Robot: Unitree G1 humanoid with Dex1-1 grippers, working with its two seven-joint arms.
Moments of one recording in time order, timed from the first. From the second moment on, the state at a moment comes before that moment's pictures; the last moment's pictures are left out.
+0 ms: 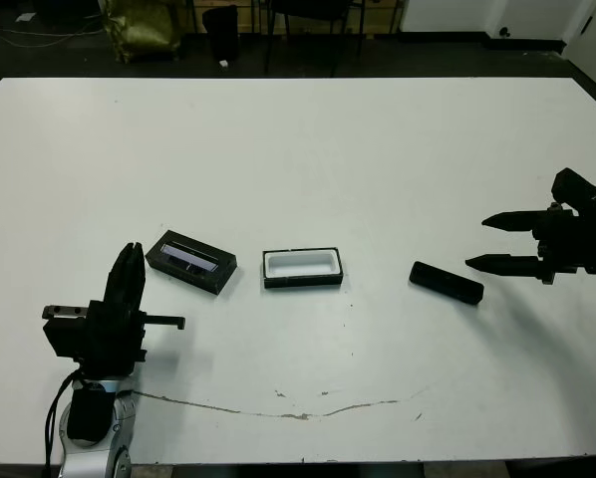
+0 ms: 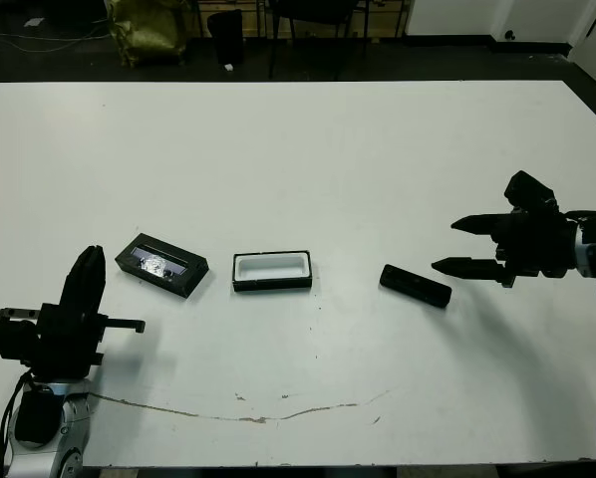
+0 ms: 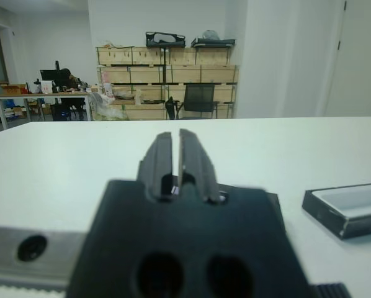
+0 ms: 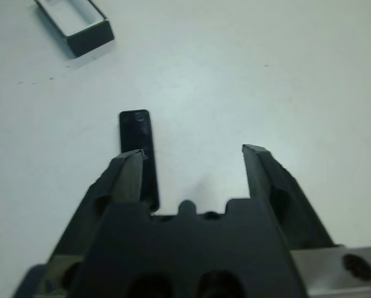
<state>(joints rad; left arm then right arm) 0.19 0.14 0.10 -0.02 -0.12 -0.48 -0.15 -0.60 -0.88 0.07 0.60 0.12 0.18 1.34</state>
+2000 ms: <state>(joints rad) 0.19 0.13 0.10 -0.01 -0.12 -0.50 -0.15 -0.57 -0.76 0.13 0.78 0.14 0.02 1.49</state>
